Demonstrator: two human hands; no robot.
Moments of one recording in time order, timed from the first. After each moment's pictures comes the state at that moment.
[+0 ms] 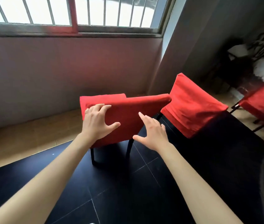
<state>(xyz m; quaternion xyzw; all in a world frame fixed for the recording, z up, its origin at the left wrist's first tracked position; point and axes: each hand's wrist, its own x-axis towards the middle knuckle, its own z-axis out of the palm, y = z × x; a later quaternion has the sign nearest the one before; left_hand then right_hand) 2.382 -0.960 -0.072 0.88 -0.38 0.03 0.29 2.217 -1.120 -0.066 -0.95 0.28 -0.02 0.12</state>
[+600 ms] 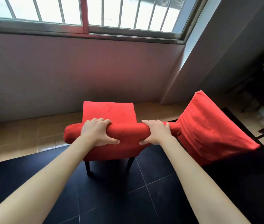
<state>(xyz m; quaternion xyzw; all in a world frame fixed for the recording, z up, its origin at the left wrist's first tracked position) 2.470 -1.081 -0.108 0.92 -0.36 -0.10 0.08 2.350 -1.301 -0.084 -0.96 0.22 0.16 0.06</state>
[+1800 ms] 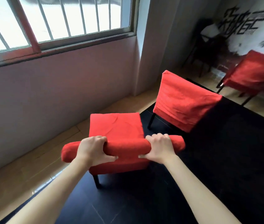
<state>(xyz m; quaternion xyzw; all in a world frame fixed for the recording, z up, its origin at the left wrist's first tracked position) 2.478 -1.032 -0.116 0.83 -0.55 0.00 0.07 2.263 -1.188 -0.110 -0.94 0.35 0.04 -0.01</state>
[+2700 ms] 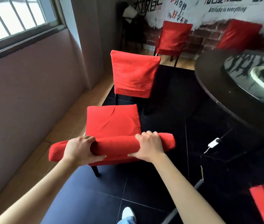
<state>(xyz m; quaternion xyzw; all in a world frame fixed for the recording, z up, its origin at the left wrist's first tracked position) 2.507 -0.899 -0.123 0.65 -0.76 0.02 0.05 2.241 -0.926 -0.125 -0.83 0.56 -0.01 0.00</state>
